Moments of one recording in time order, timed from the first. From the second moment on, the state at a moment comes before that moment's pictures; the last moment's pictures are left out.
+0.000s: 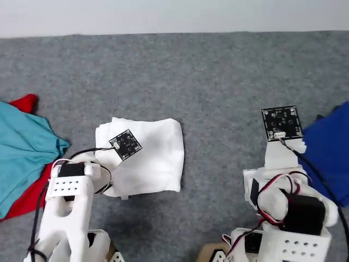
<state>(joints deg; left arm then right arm) -8.1 -34.3 65.5 56.5 -49.0 4.4 -61.1 29.2 100.4 11.6</state>
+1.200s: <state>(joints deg) -7.8 -34.3 65.3 61.8 -48.9 4.4 -61.1 29.5 100.4 11.6</state>
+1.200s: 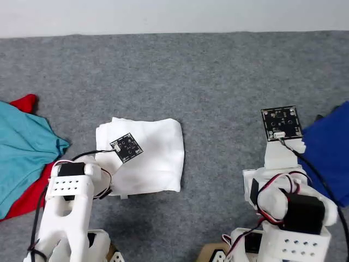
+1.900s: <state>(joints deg) -7.8 -34.3 51.9 87.4 -48.7 4.4 -61.1 29.5 100.4 11.6</state>
